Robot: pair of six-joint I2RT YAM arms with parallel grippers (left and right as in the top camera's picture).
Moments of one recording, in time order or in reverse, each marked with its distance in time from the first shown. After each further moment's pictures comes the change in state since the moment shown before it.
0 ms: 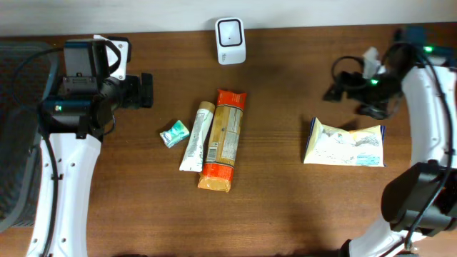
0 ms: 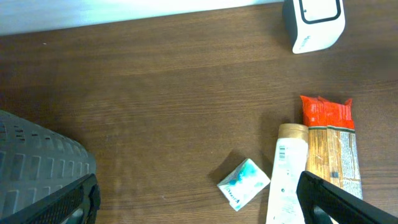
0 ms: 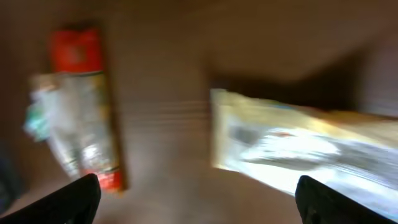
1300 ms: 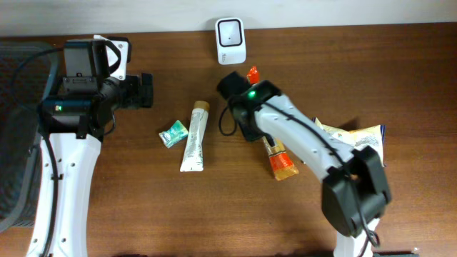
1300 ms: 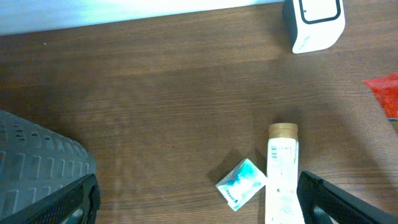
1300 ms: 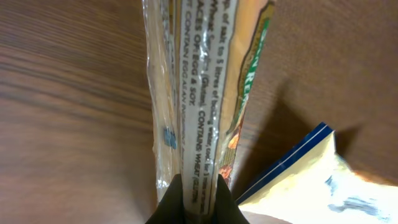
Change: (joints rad) left arm 0.000 0.000 0.000 0.000 0.000 0.000; right arm 0.797 0.136 -0.131 0.205 0.850 0.188
